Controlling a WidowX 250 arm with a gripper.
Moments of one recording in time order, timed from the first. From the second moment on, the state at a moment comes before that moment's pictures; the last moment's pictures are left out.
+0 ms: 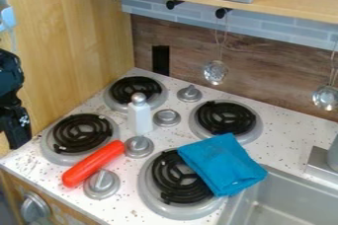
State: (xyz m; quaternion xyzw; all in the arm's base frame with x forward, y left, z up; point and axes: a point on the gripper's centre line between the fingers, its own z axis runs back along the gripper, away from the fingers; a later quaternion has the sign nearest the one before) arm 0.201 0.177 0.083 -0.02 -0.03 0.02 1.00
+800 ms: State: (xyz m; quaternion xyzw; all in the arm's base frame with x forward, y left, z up) arm 0.224 0.141 0.052 0.04 -0.04 0.00 1.00
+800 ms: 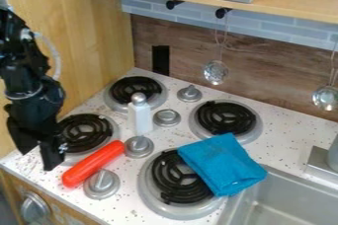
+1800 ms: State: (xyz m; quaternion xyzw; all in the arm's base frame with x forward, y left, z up) arm 0.263 0.144 0.003 0.04 -0.02 0.06 1.00
